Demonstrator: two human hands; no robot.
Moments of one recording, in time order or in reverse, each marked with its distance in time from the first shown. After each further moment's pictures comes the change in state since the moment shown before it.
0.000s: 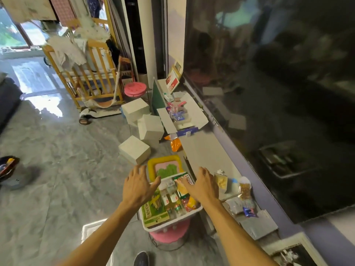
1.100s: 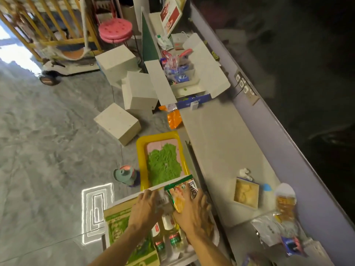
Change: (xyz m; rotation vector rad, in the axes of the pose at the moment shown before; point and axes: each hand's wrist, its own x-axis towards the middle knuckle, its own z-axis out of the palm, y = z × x) left_hand 0.192 -0.071 0.368 0.042 -0.433 0.001; right_hand 0.218 0.101 0.334 -0.185 -0.260 0.134
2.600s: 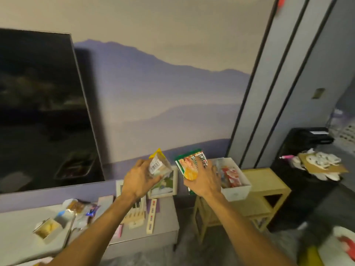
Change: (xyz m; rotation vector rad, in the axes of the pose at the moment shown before) left_hand -0.695 0.348 -0.132 -0.030 -0.041 1.611; right_hand -0.890 0.218 -0.199 0.319 0.850 1.192
